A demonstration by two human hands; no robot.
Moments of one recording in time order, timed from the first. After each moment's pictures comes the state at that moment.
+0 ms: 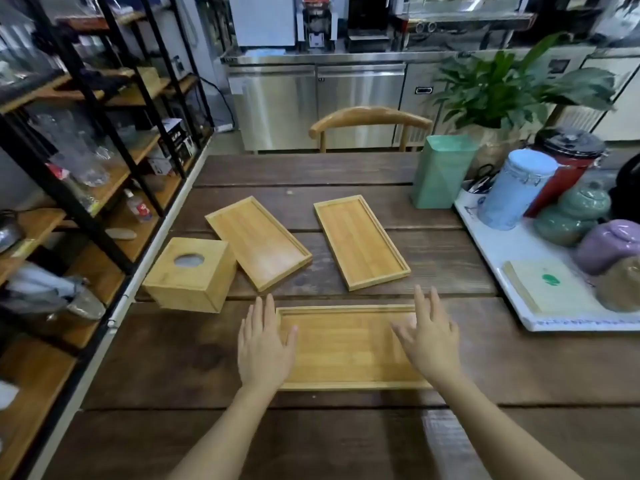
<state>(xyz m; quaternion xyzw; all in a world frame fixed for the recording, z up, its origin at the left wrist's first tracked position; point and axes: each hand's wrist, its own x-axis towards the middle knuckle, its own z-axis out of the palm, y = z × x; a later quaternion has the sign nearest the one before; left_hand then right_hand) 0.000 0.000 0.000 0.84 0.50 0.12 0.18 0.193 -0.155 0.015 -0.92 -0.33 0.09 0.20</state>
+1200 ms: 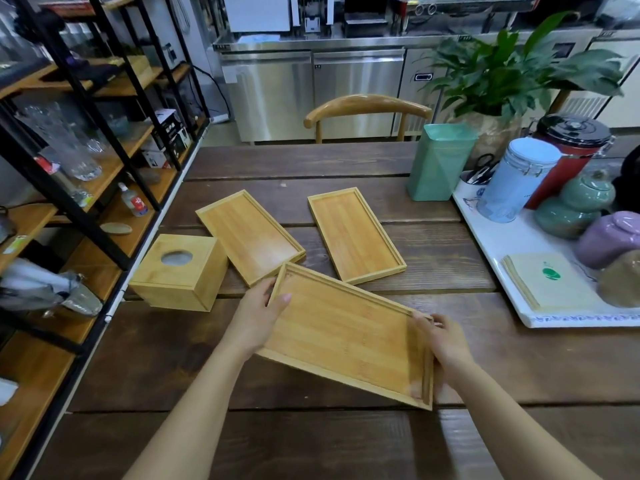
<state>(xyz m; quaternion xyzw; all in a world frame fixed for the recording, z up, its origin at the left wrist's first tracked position) 0.020 0.027 0.069 0.72 0.43 0.15 0.53 0.226 -0.165 0.003 -0.82 -0.06 0.31 0.48</state>
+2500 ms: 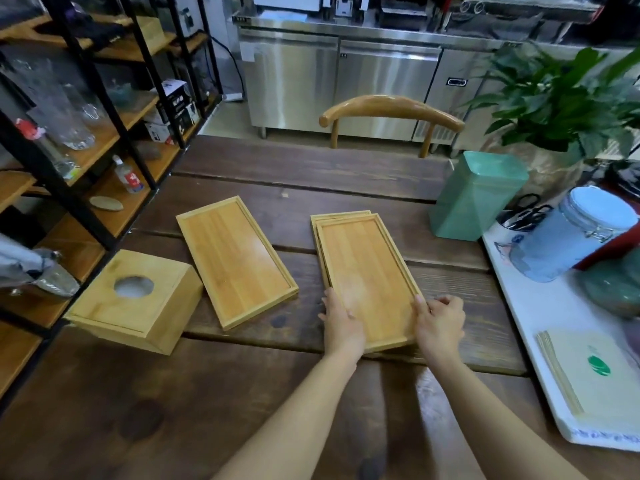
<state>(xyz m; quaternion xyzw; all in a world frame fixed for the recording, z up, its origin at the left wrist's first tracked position) 0.207 0.024 0.007 0.57 0.55 0.14 0.59 0.321 -0.045 -0.005 -0.91 -0.15 0.11 0.36</state>
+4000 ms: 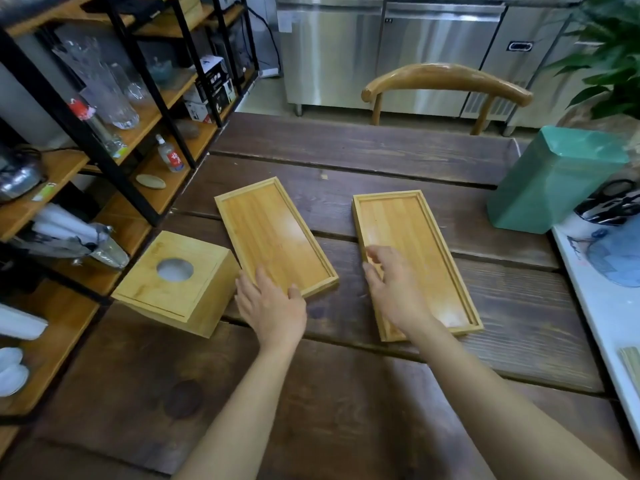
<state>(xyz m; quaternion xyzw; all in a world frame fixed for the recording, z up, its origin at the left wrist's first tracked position) 0.104 0.105 0.014 0.62 0.70 0.18 0.32 0.254 0.048 0.028 -0.79 -0.48 0.19 0.33</state>
